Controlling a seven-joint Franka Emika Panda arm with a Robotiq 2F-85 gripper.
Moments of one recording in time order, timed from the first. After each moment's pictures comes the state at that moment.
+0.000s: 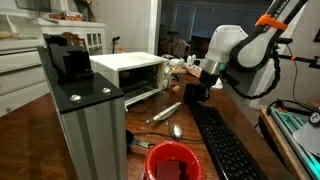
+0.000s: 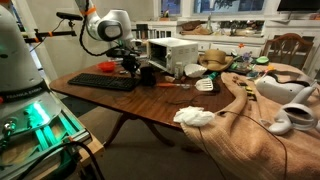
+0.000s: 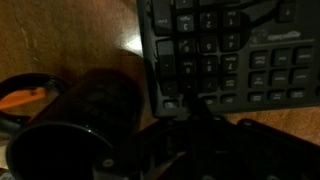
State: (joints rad) arm -0.07 0.17 0.04 -2.65 0.05 2.94 -0.42
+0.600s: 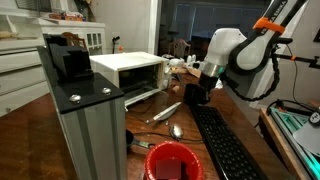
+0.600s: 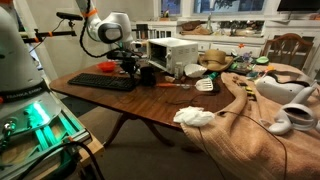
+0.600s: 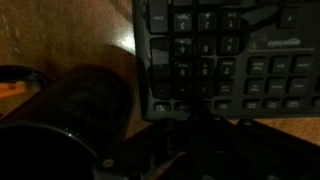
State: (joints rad) arm -0.15 0.20 0.12 -2.64 0.06 2.96 -0.49
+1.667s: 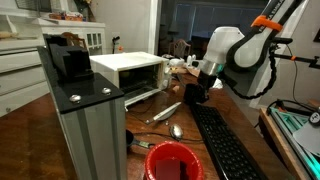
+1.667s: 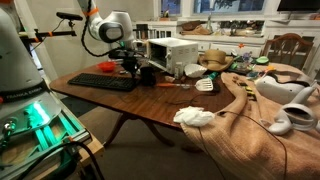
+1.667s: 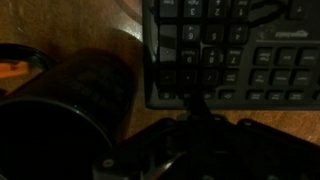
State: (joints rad) arm -0.22 0.20 0.20 -2.63 0.08 2.96 -0.57
